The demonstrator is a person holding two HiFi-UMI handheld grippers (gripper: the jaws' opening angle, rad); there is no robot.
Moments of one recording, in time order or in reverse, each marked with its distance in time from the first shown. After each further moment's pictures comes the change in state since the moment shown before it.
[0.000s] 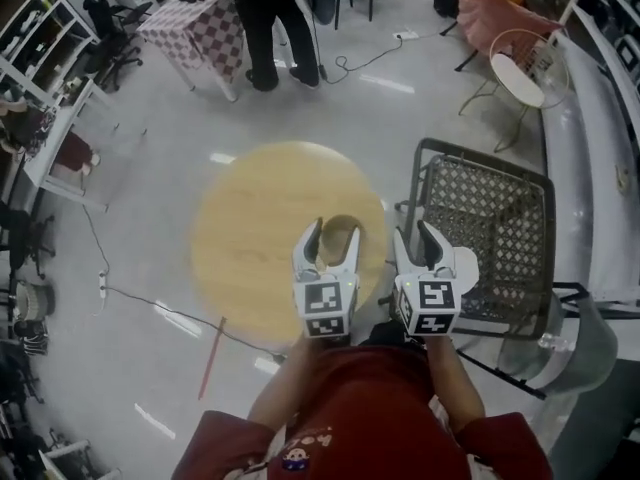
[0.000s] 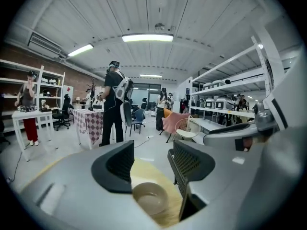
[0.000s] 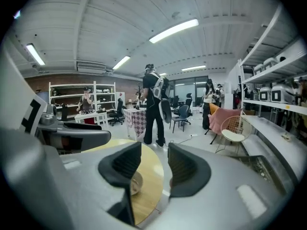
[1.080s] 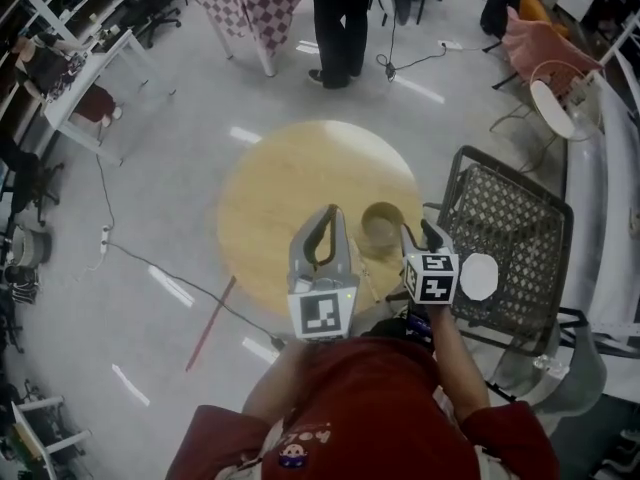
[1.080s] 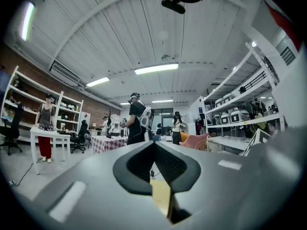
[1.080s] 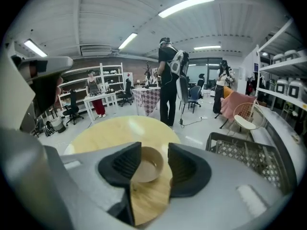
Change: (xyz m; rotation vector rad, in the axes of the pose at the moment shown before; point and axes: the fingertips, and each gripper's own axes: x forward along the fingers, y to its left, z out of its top) left arm -0.097 0.098 0.063 0.023 -0.368 0.194; right arm 0.064 0.075 -0.073 -0.053 0.260 0.109
